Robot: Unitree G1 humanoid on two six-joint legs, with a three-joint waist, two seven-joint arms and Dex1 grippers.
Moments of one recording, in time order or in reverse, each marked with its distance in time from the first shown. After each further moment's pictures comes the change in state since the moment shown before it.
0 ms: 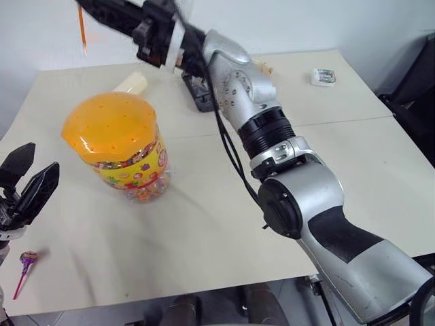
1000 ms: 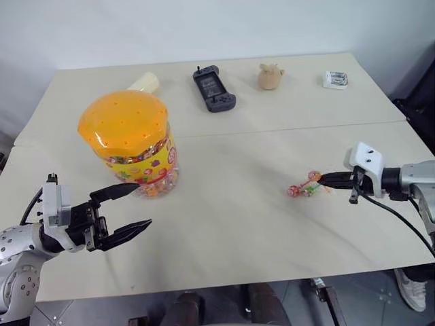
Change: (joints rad) left arm 0.043 0.115 -0.361 -0.114 0.292 -0.036 -0.205; right arm 1.120 -1.100 0.160 -0.584 -0.278 0.086 0.244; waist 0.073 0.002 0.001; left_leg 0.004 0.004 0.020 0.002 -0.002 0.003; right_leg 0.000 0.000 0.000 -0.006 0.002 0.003
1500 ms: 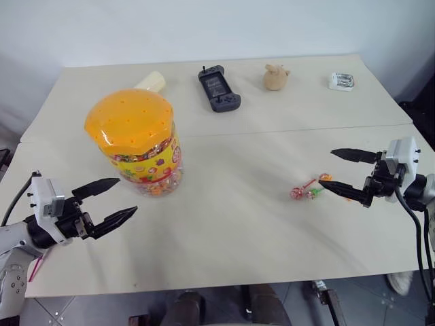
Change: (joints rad) left arm 0.000 0.021 0.063 0.117 0.091 -0.007 0.105; right arm 0.184 0.153 -0.298 -0.235 0.353 -0.064 0.062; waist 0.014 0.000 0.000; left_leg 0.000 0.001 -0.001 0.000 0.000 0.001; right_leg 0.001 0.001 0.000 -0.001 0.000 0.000
